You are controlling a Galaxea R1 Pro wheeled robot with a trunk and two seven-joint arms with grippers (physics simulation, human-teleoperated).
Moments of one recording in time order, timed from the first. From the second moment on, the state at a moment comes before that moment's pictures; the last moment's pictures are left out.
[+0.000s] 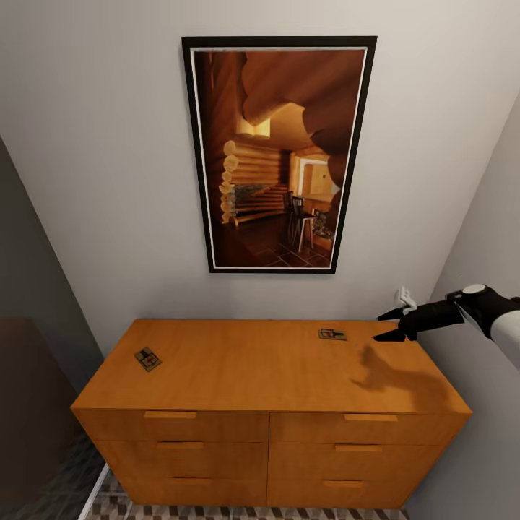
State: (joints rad) left arm -0.16 0.16 -0.29 0.07 0.25 -0.89 0.06; right arm -1.38 -0.45 0.45 -0.02 0.11 -0.06 1.38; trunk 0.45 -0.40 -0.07
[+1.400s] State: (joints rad) left arm -0.16 0.17 -0.29 0.08 0.25 -0.89 0.06; right arm -1.38 -0.46 0.45 -0.02 0.10 -0.10 1.24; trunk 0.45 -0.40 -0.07
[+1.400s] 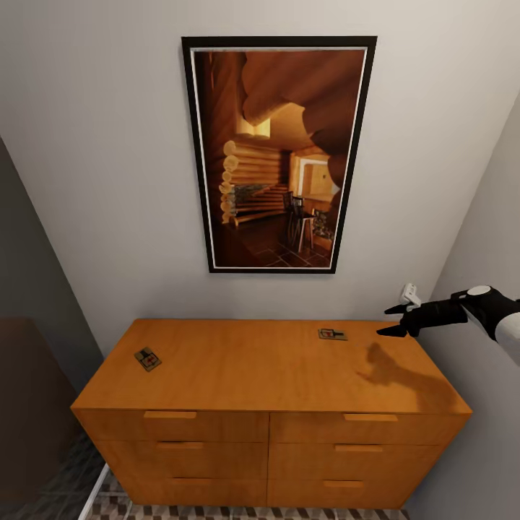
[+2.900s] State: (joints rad) left arm -0.07 0.20 -0.29 0.07 0.24 -0.89 0.06; right arm -1.38 -0.46 0.45 -0.02 0.10 -0.10 1.25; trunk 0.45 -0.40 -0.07
